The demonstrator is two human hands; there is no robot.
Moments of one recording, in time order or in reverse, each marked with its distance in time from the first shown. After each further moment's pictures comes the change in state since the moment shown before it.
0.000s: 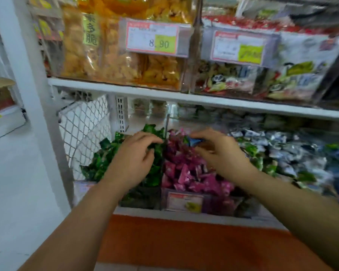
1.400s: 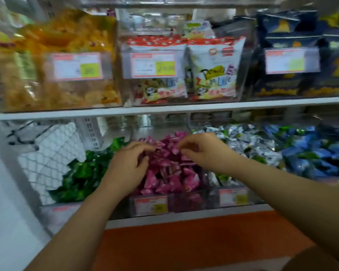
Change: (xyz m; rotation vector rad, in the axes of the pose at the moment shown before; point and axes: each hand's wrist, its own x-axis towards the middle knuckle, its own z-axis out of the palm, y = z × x) left_hand 0.017 0.070 0.036 0.030 -0.083 0.097; right_hand -0.038 0.034 -0.067 -0.082 -0.092 0.117
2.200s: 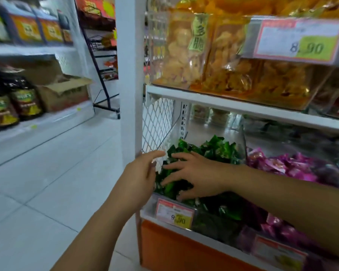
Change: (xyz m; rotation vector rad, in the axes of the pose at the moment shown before) left_hand -0.086 -0.170 -0.082 -0.166 0.237 -0.493; right_hand 0.157 -0.149 0.181 -0.502 -0.648 -0.756
